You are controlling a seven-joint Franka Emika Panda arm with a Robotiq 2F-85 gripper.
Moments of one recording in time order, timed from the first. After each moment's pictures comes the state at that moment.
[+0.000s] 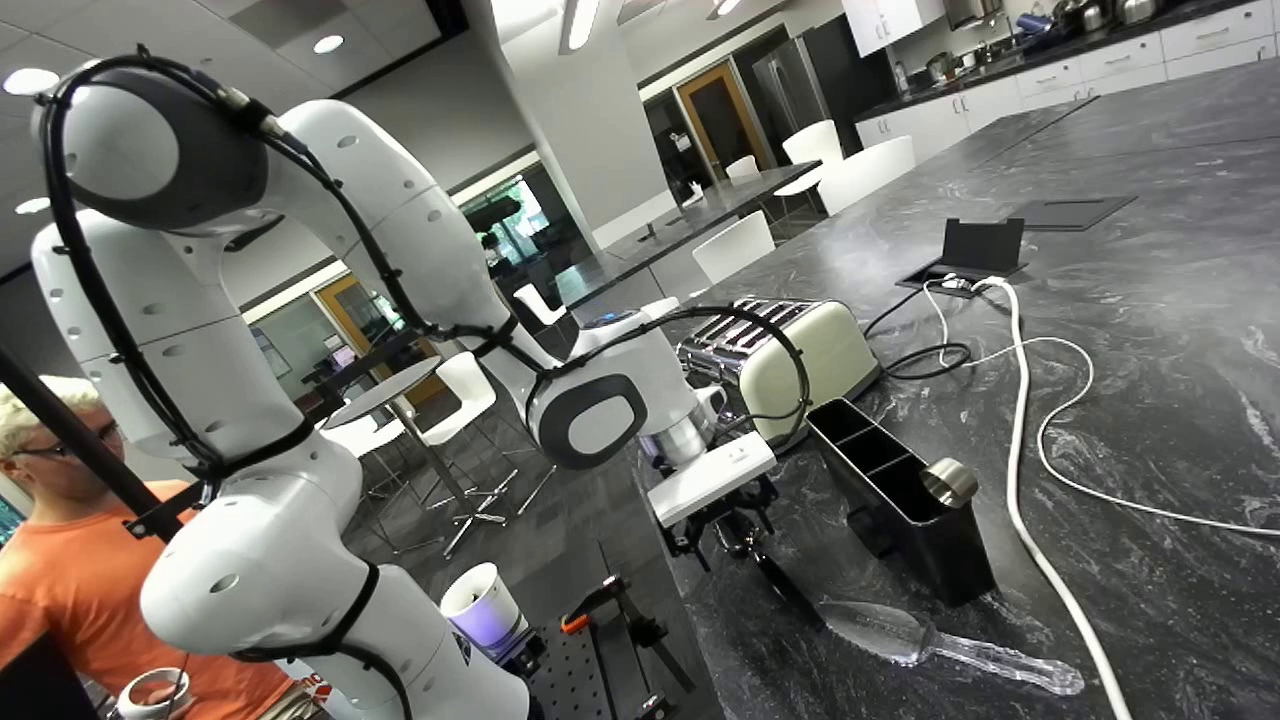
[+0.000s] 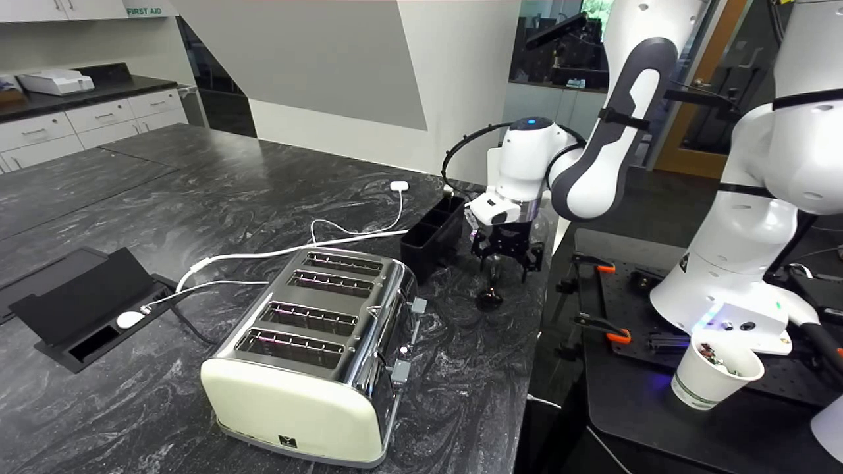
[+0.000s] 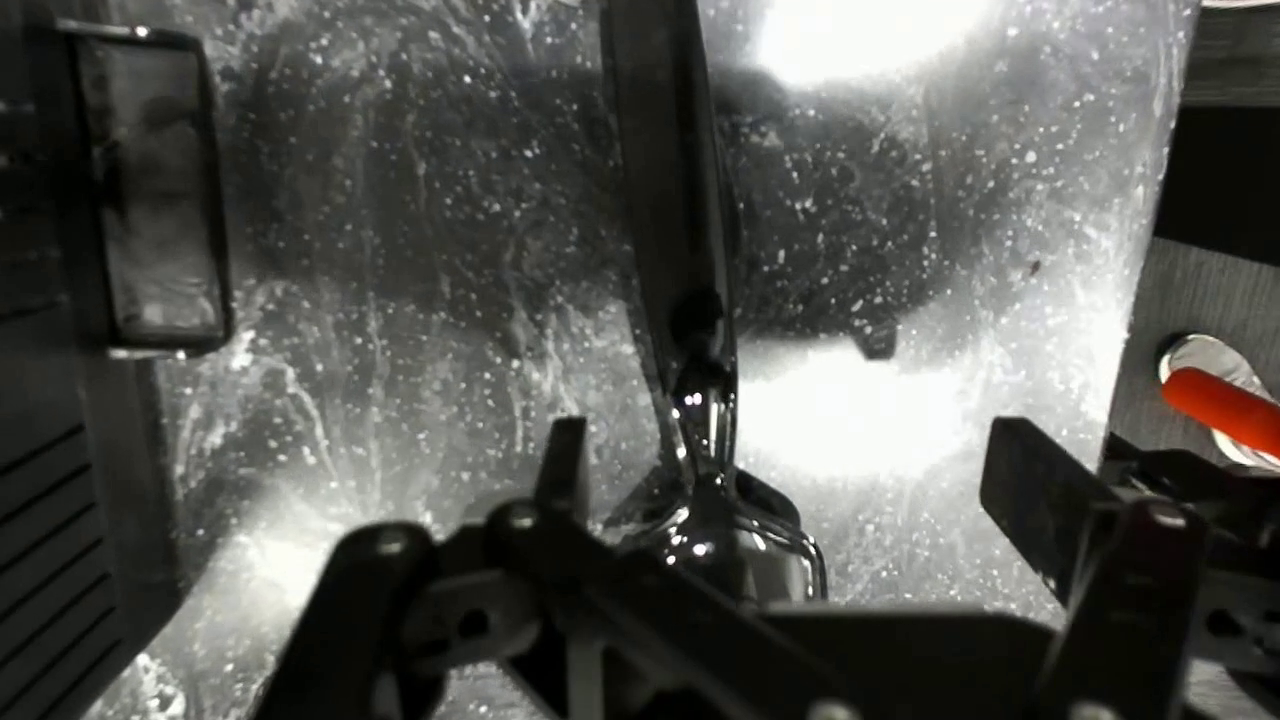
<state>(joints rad) -0.07 0.21 0.06 -2.77 -0.13 2.97 -1.35</state>
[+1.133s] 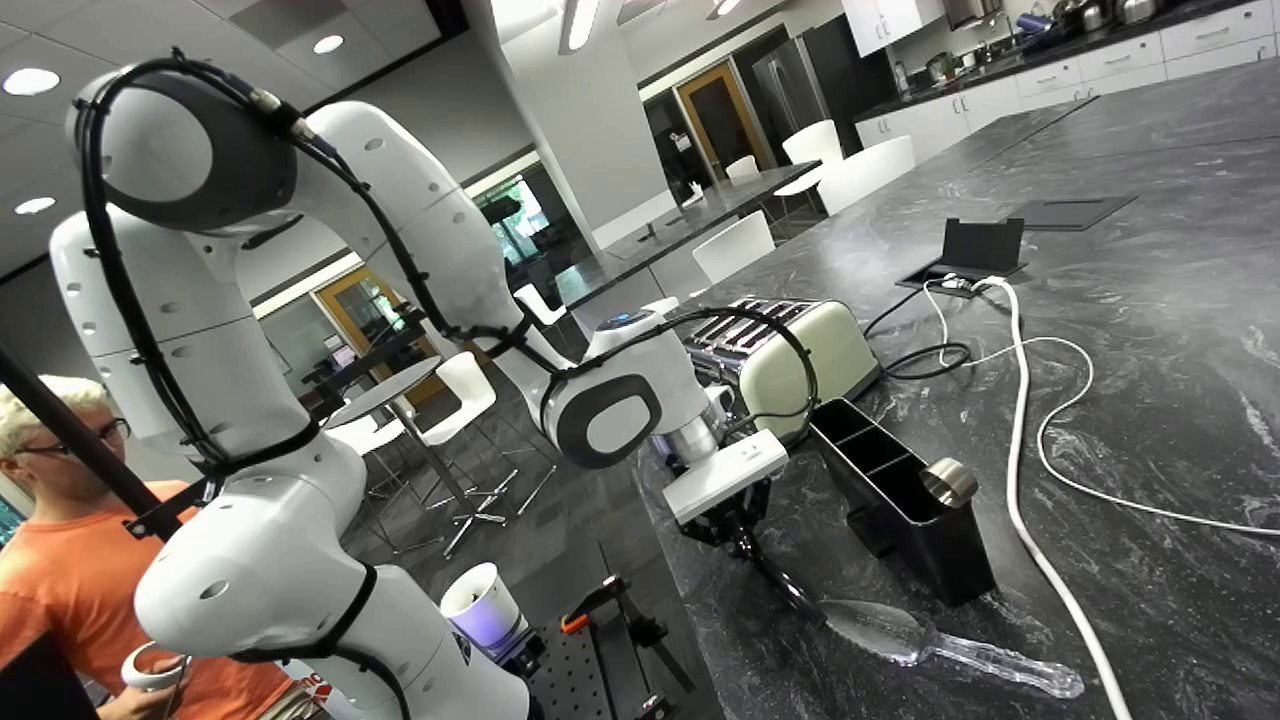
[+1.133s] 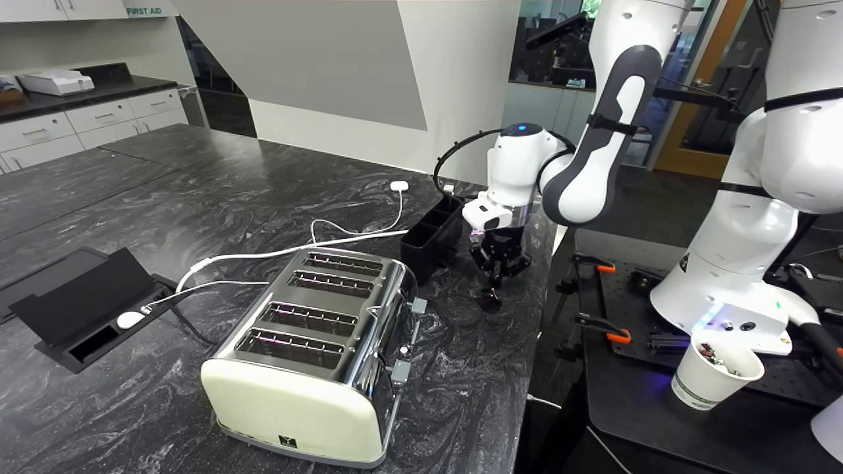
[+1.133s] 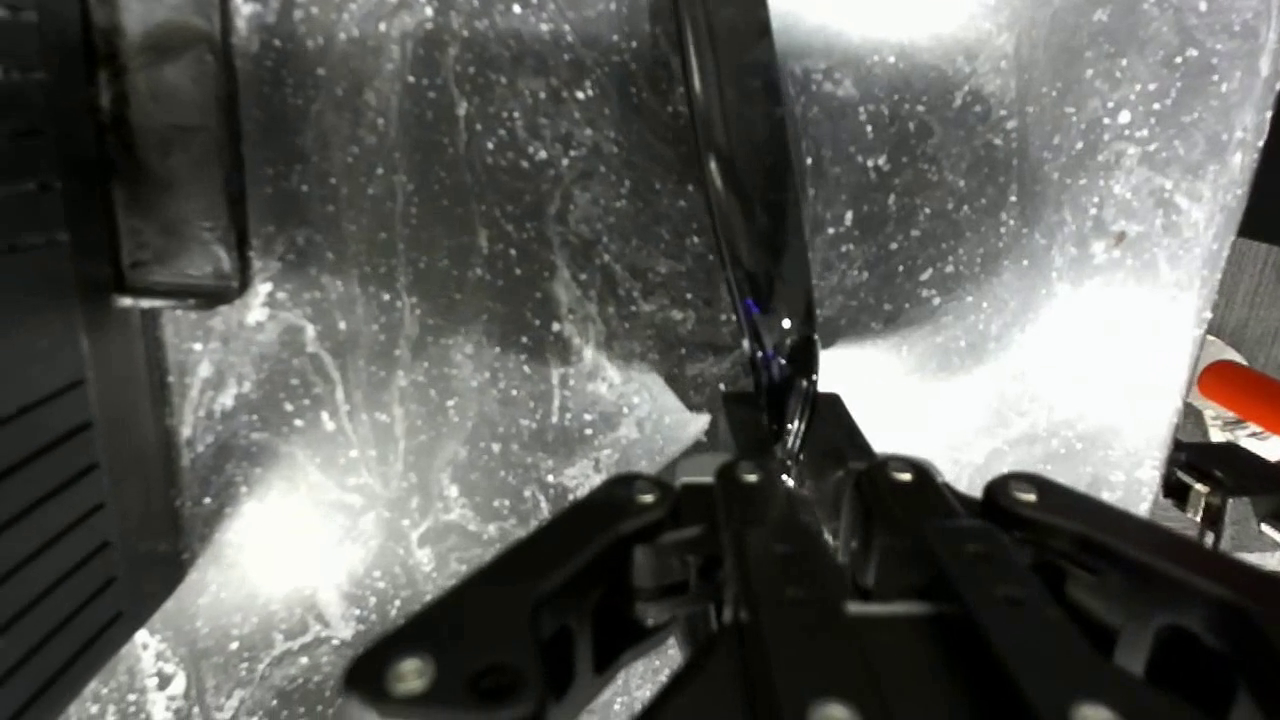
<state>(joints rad) -0.13 0.27 0.13 -2.72 -0.16 2.98 -1.35</state>
